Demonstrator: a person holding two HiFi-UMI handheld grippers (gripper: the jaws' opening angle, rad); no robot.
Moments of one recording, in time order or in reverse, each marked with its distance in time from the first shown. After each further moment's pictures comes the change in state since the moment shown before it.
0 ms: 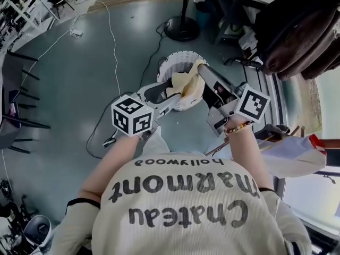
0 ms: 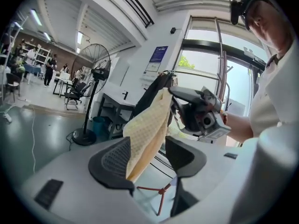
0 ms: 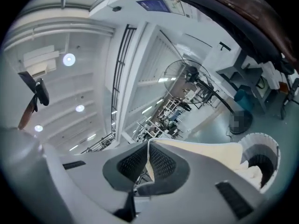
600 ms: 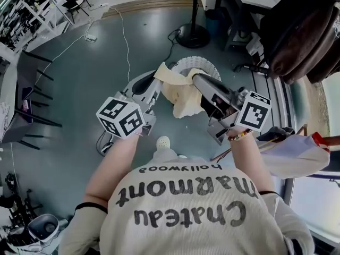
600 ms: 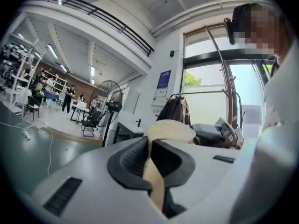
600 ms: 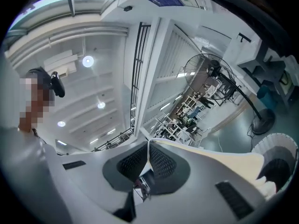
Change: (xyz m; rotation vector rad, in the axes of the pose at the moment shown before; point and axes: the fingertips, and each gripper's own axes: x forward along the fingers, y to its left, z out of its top) left arm -0.061 -0.017 0.092 0.082 -0.314 0.214; right arm -0.026 0.058 -0.011 -0.017 0.021 0.193
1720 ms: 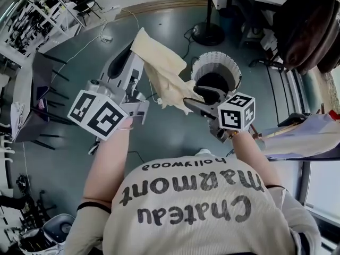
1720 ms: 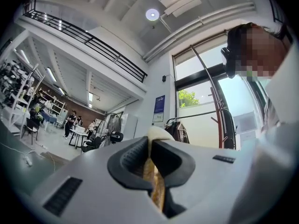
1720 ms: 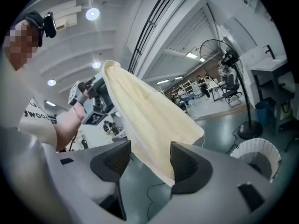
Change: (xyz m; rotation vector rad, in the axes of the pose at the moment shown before) left arm -0.166 0.014 0.167 0.085 -0.267 -0.004; right arm 0.083 0.029 -0.178 -0.225 0.359 -0.144
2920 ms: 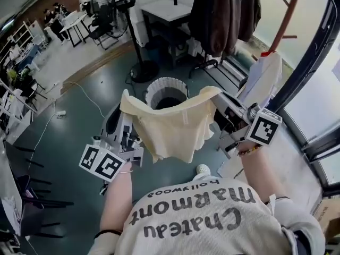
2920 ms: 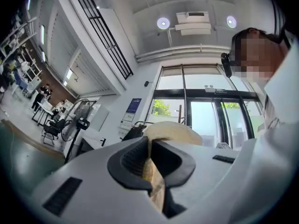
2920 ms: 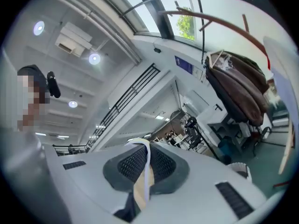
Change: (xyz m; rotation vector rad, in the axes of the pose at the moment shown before) left arm -0.105 -0.059 -0.006 -0.236 -0.017 -0.396; right arm -0.193 0.200 0.089 0.045 -0.750 -0.466
